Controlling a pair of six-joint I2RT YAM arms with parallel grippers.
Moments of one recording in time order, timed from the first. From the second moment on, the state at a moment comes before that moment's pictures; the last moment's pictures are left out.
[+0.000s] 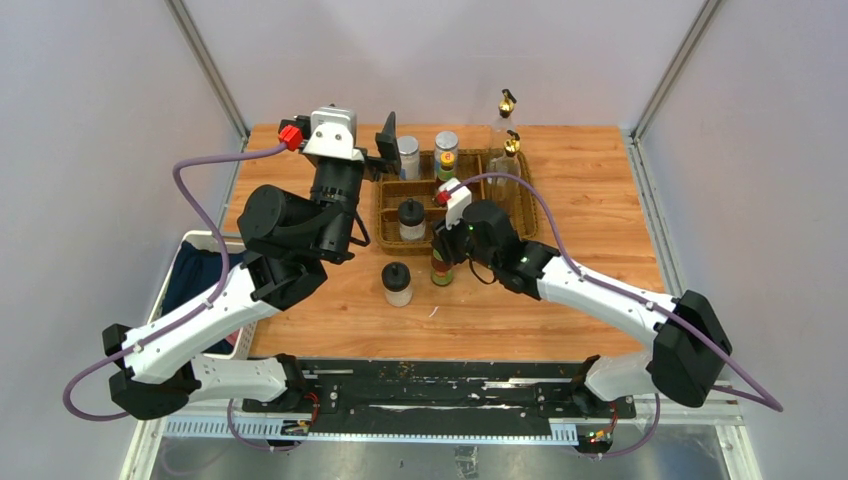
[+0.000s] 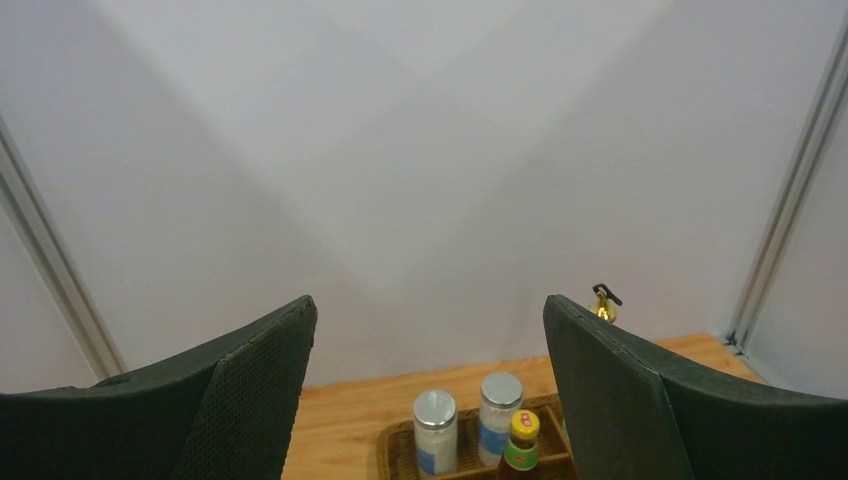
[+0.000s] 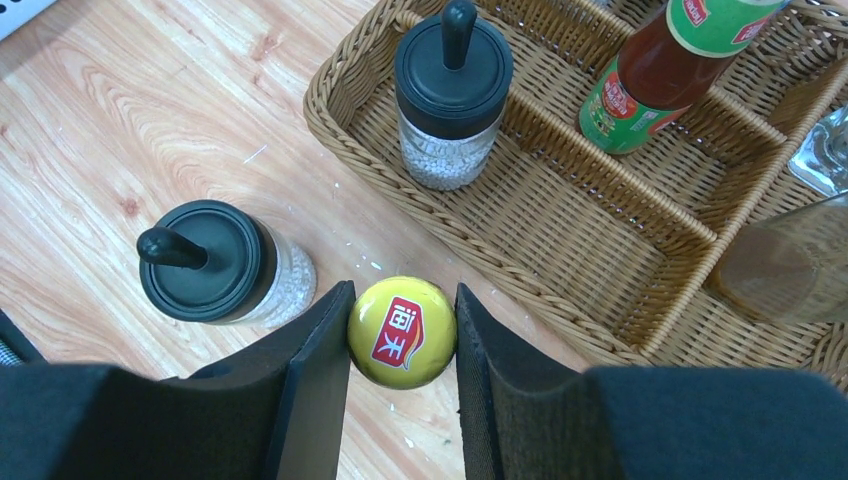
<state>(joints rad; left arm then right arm) -1.06 1.12 1.36 0.36 -0.79 0.49 0.85 1.33 0.94 -0.04 0.10 0.04</state>
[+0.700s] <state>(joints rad) -1.06 1.12 1.44 0.42 -0.80 0.57 0.85 1.43 1.30 -0.24 0.08 0.01</state>
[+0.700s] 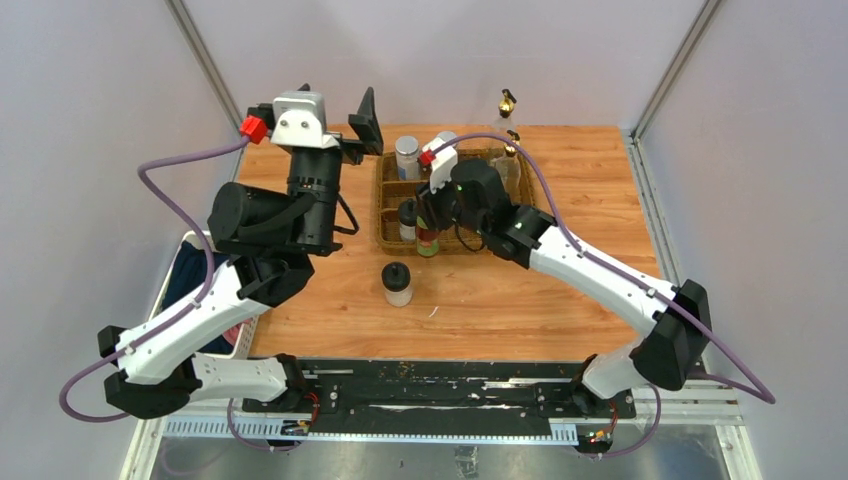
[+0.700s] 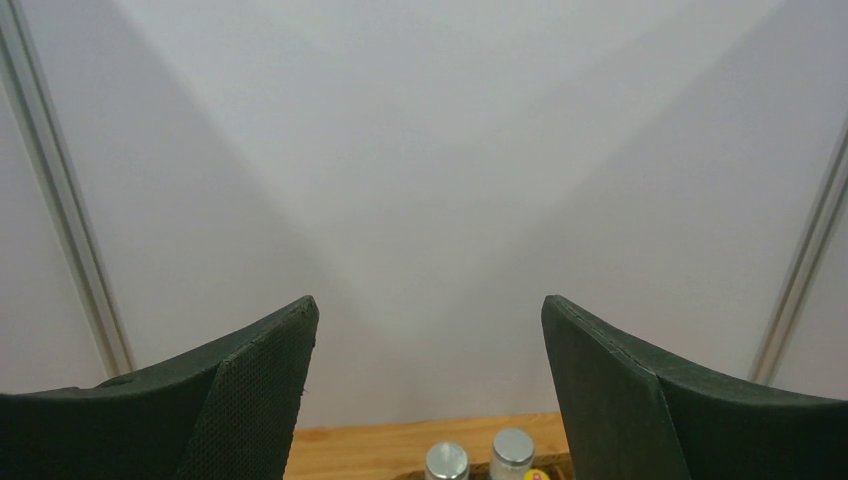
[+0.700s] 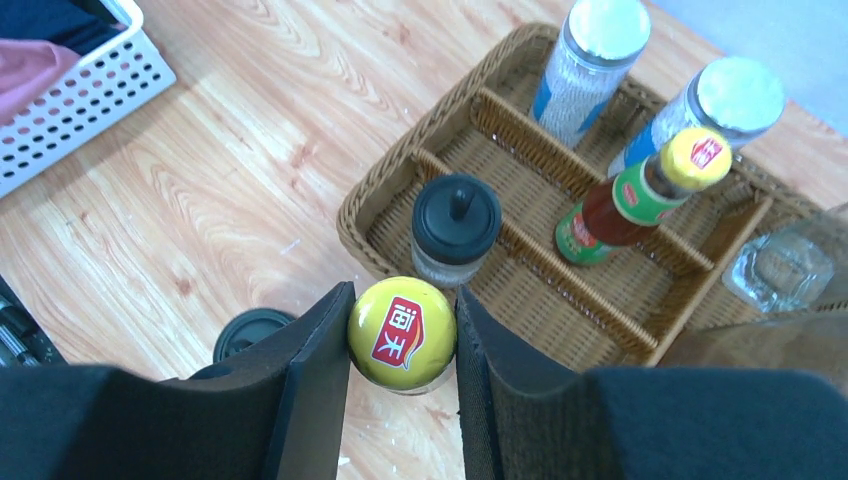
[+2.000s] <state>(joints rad) -1.06 1.14 1.53 0.52 -0.79 0.66 0.82 1.68 1.86 -0.38 0.03 -0.12</state>
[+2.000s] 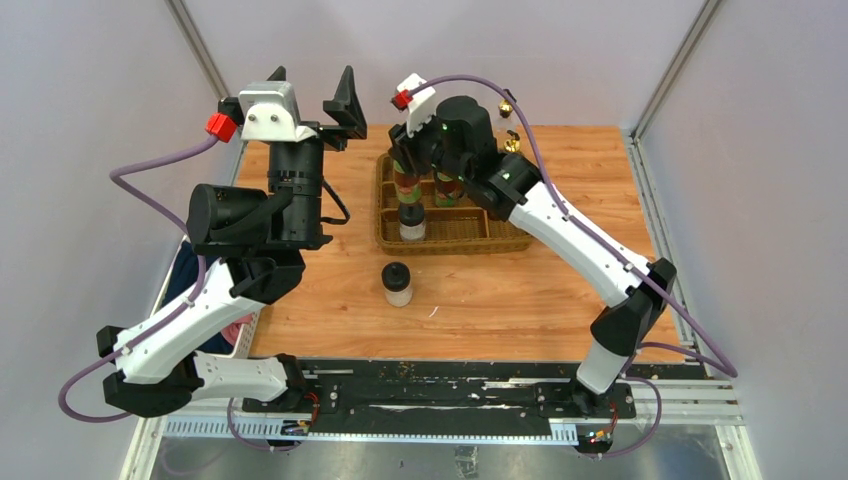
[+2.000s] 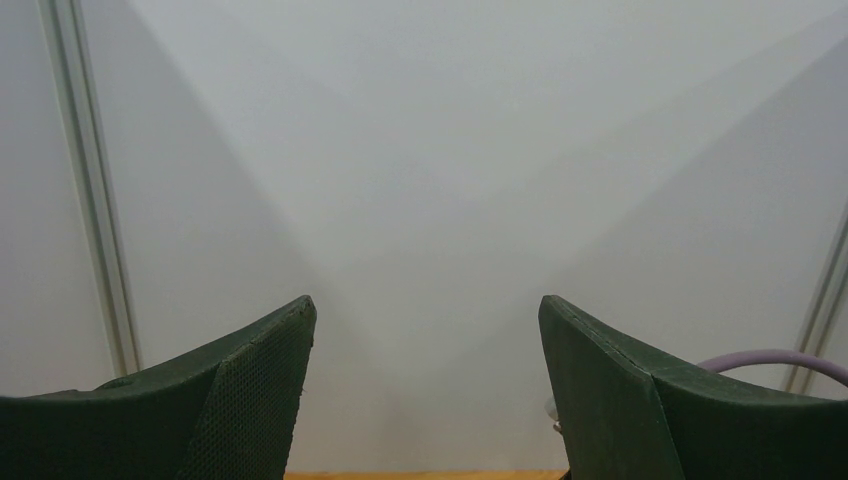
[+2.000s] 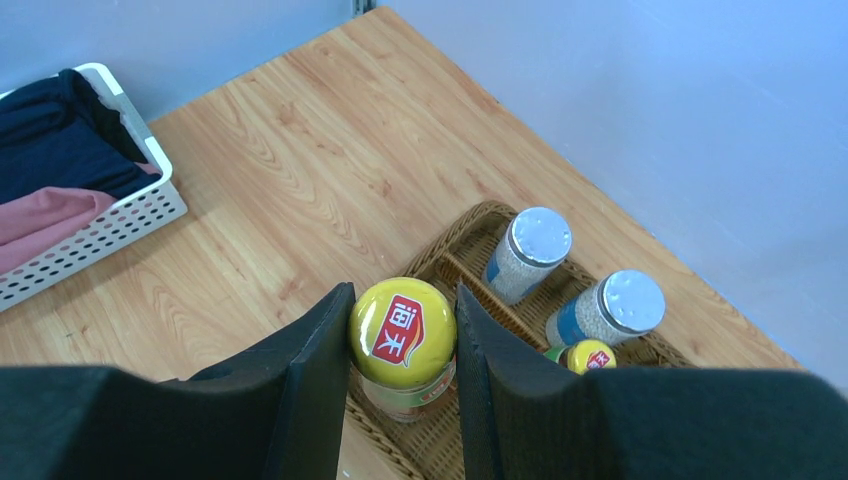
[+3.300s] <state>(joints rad) -1.05 1.14 1.49 0.53 -0.77 0.66 0.65 2.05 2.11 -0.34 -0.17 -0.09</state>
